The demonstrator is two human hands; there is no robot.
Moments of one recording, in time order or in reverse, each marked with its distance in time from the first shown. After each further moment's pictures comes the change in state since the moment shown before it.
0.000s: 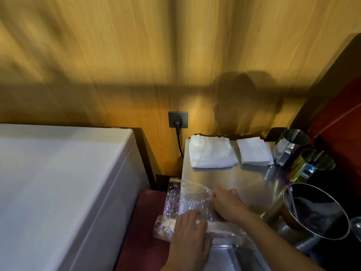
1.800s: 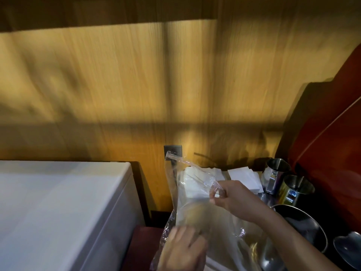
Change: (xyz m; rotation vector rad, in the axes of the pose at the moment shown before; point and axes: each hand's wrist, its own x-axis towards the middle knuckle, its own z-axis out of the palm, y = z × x) left_hand 0.033 0.022 -0.114 0.071 0.235 0.307; right_hand -0.056 -0.020 -0.128 0.413 0.234 -0.197
